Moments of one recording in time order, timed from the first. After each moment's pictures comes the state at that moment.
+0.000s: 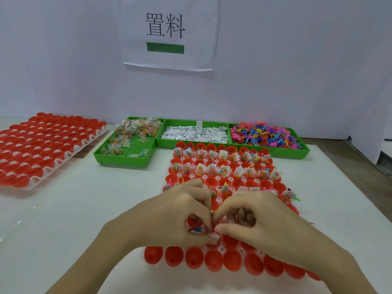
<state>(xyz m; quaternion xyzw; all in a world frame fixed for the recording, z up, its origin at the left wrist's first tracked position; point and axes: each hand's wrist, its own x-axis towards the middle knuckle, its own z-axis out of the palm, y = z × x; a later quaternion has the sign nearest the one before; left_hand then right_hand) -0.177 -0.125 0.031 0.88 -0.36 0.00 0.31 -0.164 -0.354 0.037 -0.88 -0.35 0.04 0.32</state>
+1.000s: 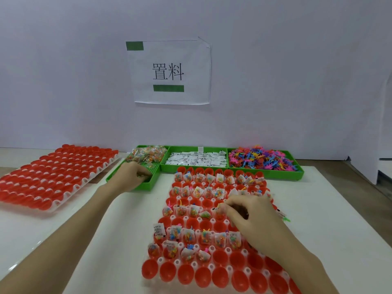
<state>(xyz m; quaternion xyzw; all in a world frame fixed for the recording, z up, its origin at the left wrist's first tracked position) -0.043 0.016 0.015 0.98 0.01 0.11 0.14 -0.141 -0.360 0.030 -0.88 -0.26 -0.07 0.40</state>
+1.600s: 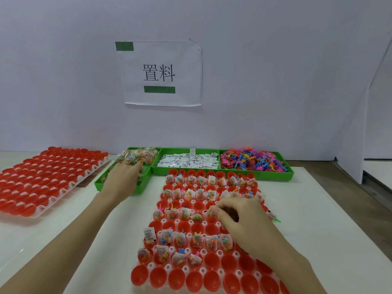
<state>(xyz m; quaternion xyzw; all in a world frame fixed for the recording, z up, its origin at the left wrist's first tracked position) -0.049 -0.010 0.012 0.98 0.00 0.21 -0.06 -0.139 -0.361 0.027 -0.89 -0.26 -0.07 0.38</state>
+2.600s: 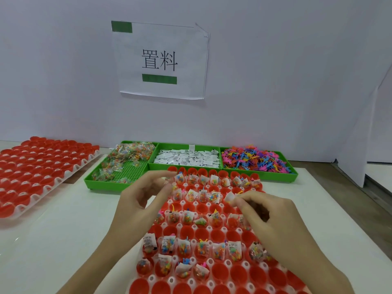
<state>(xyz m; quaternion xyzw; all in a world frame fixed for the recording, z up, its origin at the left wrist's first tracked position) -0.144 -0.103 0.014 0.75 -0.14 0.26 0.60 -0.141 -0.373 0.041 -0.86 -0.24 -0.17 0.41</state>
